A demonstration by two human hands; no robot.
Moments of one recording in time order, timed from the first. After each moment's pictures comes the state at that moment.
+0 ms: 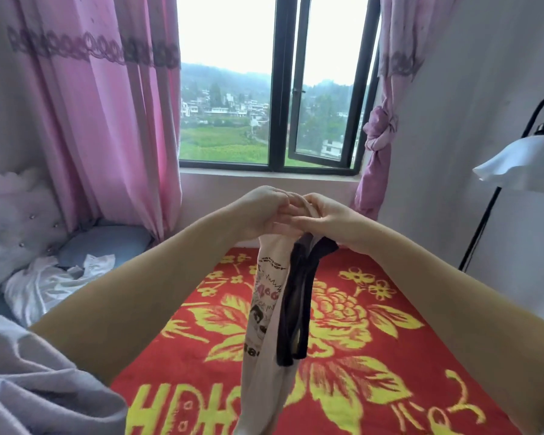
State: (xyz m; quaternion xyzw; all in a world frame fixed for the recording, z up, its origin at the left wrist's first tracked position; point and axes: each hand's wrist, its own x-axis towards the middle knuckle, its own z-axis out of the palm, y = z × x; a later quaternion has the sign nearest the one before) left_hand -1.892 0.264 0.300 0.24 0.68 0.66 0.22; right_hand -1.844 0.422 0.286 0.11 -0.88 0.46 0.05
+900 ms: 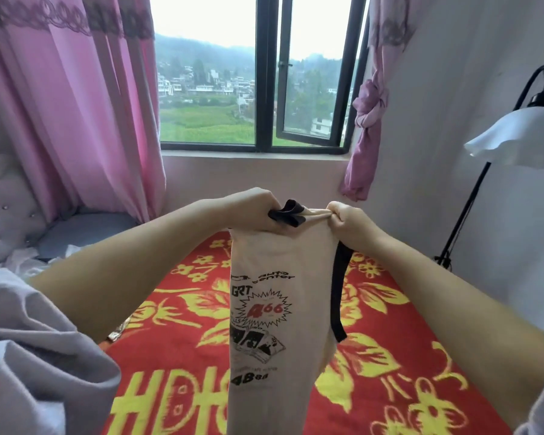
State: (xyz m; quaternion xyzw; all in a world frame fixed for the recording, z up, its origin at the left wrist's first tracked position) left_hand -1.940 0.279 0.267 0.42 0.90 0.12 0.01; right_hand -1.871 0.495 0.225 -0.03 -0.95 0.28 0.15
